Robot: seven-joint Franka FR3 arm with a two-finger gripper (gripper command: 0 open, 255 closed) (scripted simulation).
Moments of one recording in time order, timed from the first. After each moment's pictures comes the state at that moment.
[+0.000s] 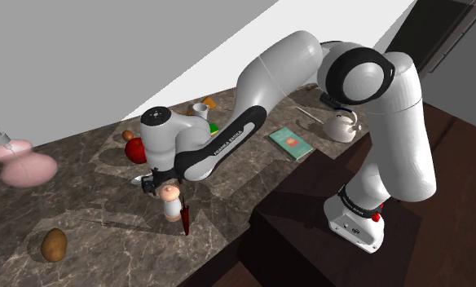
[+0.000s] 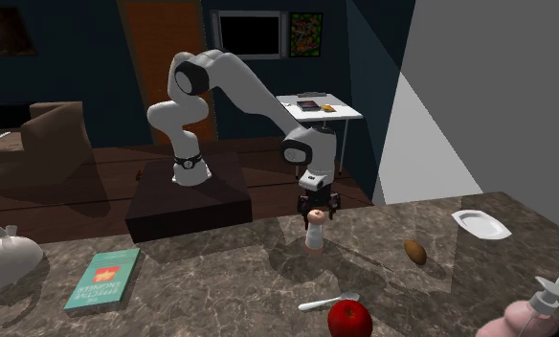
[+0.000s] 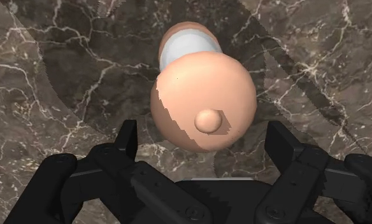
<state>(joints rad) 0.44 0.68 0.34 -1.74 -0.39 2.41 1.15</state>
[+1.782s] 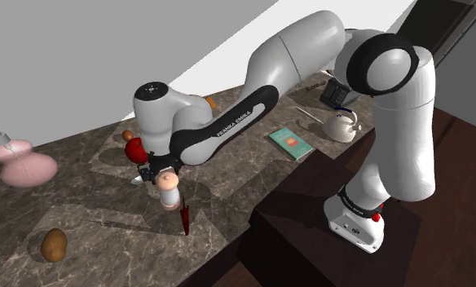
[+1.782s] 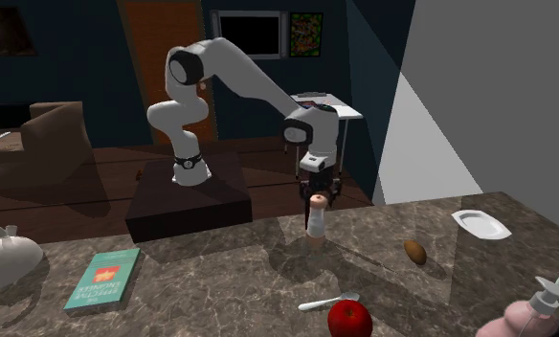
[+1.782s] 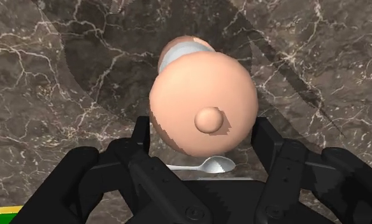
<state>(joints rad) 0.41 0.57 0.39 -1.74 -0.34 2.30 1.12</state>
